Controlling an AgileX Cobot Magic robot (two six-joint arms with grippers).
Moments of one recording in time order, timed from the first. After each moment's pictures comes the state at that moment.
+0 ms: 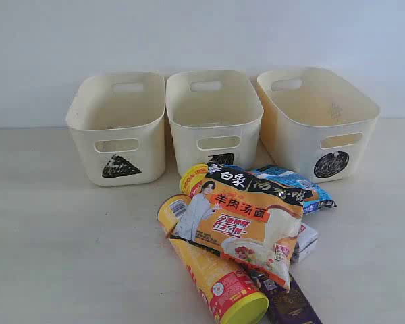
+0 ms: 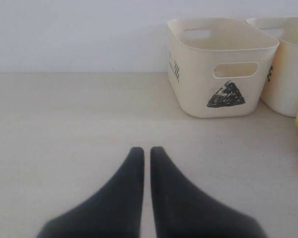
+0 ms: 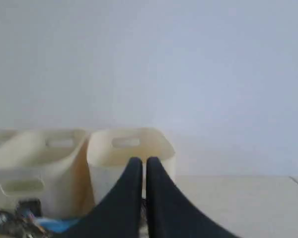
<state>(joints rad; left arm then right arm) 0.01 0.00 0.00 -0.06 0.29 0.04 0.08 0.00 0.00 0.06 -0.11 -0.01</state>
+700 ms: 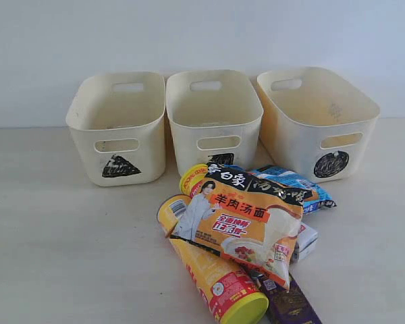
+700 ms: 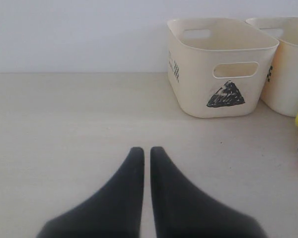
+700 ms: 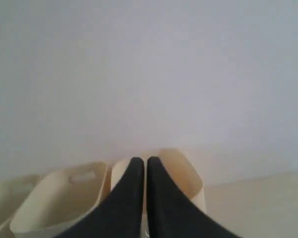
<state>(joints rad) 0.01 0.00 0.00 -0.06 0.29 0.04 0.08 0.44 -0.39 0.09 -0.09 0.17</state>
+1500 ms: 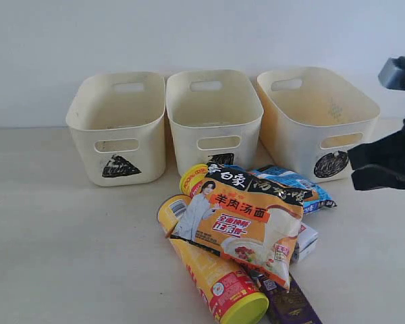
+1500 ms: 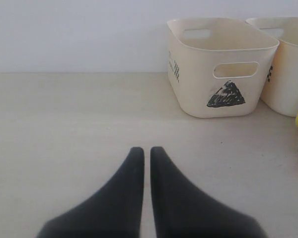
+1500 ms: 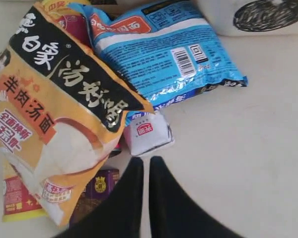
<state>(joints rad) 0.01 0.00 0.00 -0.06 0.29 0.04 0.08 1.30 -0.84 0.61 0.70 -0.56</state>
